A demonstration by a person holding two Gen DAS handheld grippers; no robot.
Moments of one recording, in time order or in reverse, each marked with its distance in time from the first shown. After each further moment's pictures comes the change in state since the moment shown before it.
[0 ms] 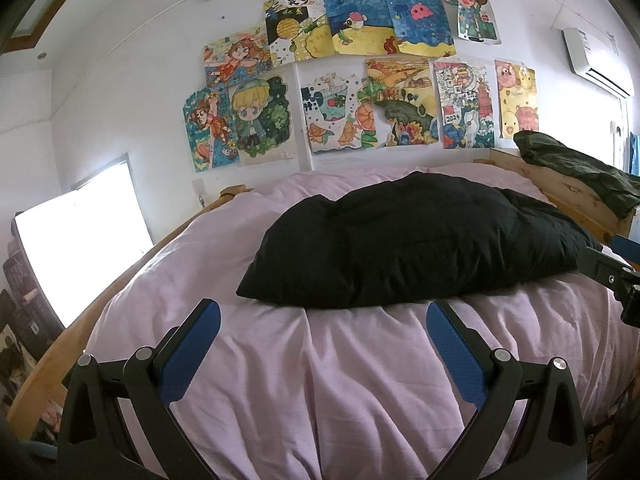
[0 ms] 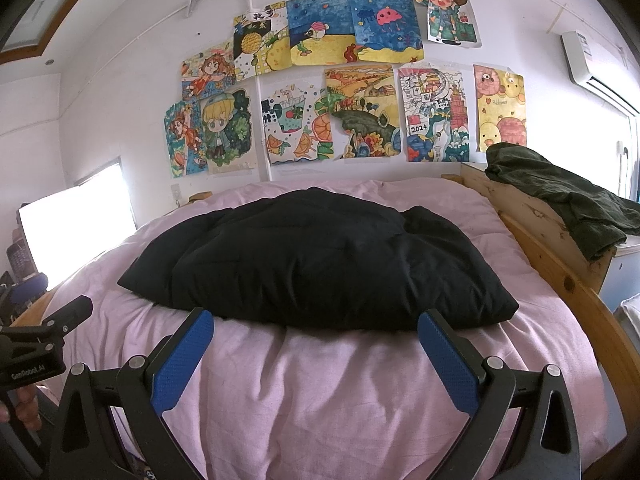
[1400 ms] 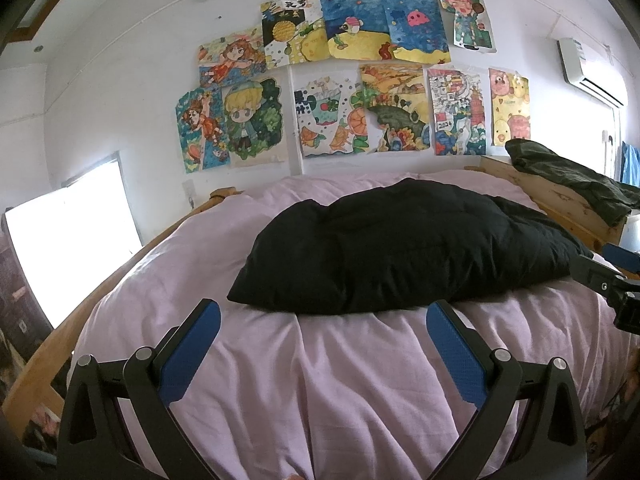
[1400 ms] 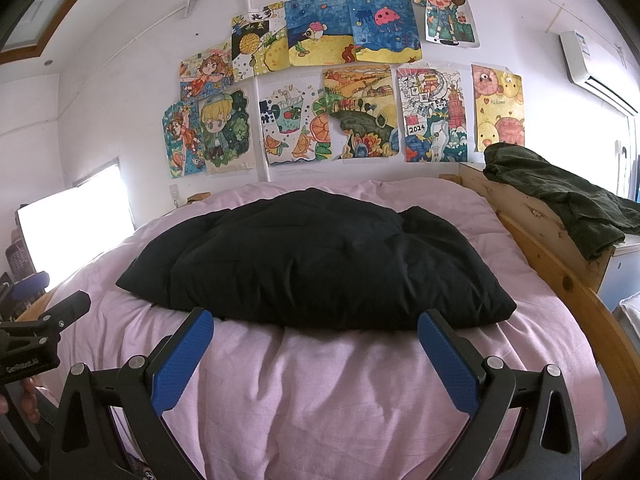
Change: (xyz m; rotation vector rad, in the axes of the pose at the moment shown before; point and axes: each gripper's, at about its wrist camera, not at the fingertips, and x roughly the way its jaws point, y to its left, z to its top) left arm 0.008 -0.024 0.011 -0.028 -0.013 -0.036; right arm 0.000 -0.004 -0.001 -0.003 -0.001 0.003
